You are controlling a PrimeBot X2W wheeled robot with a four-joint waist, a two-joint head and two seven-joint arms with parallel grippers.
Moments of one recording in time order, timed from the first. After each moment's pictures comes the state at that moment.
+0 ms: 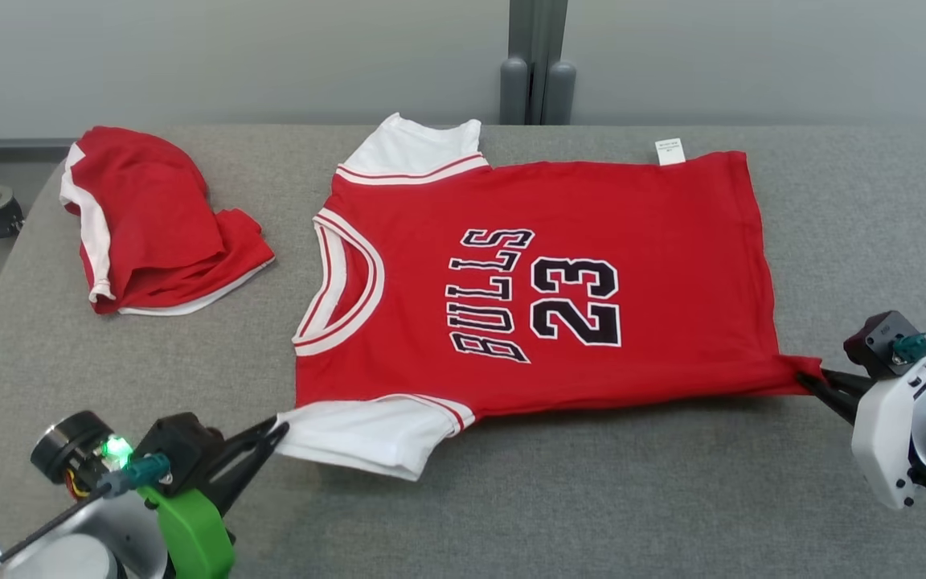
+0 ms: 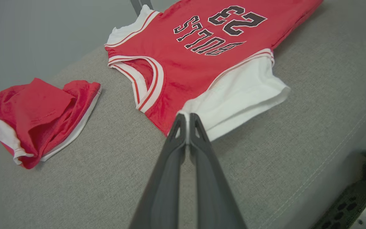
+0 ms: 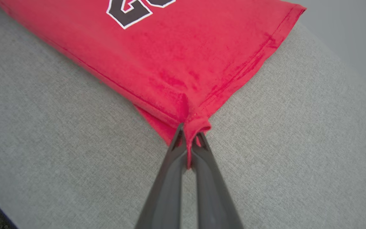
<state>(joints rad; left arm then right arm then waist) -0.34 0.83 -0.88 -0.03 -0.64 -0.08 0.04 -0.70 -0.91 1.28 0.41 0.87 0.13 -0.05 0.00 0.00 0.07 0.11</state>
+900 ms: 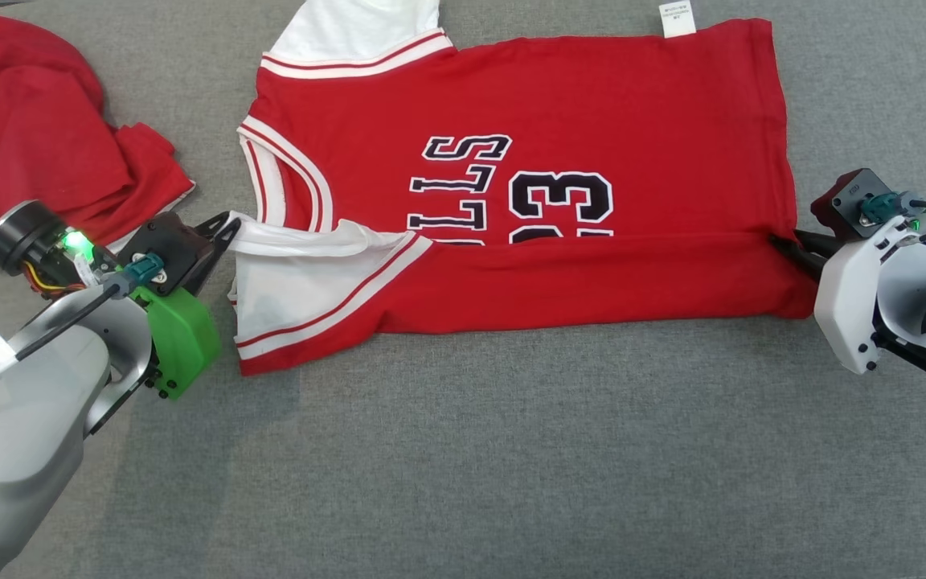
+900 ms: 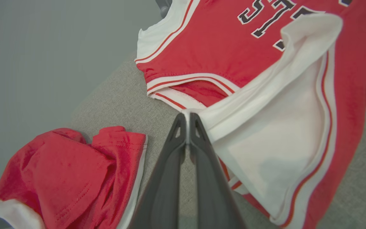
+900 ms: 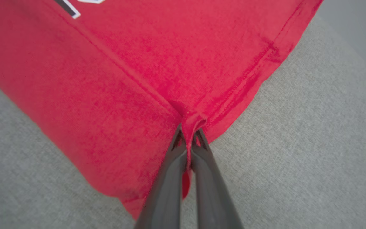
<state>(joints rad) -0.84 0.64 -0.97 0.47 -0.48 -0.13 -0.05 -0.97 -0.81 1.28 0.49 0.83 0.13 0.05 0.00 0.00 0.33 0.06</state>
